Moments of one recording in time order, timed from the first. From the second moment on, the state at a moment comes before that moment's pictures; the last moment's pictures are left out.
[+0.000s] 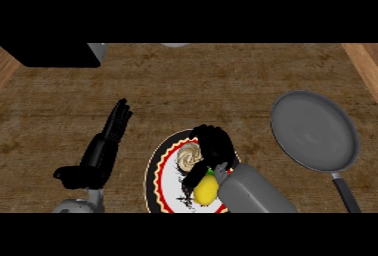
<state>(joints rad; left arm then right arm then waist) -0.05 0.09 -0.18 -1.56 0.05 0.07 -0.10 -0.50 -0.02 0.64 -1.13 0.64 0.00 0.69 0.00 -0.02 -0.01</state>
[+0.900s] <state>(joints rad) -0.03 0.07 -0.16 -1.56 0.02 0.07 -0.11 -0.45 -0.03 0.67 -1.32 0.97 -0.14 0.85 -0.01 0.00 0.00</state>
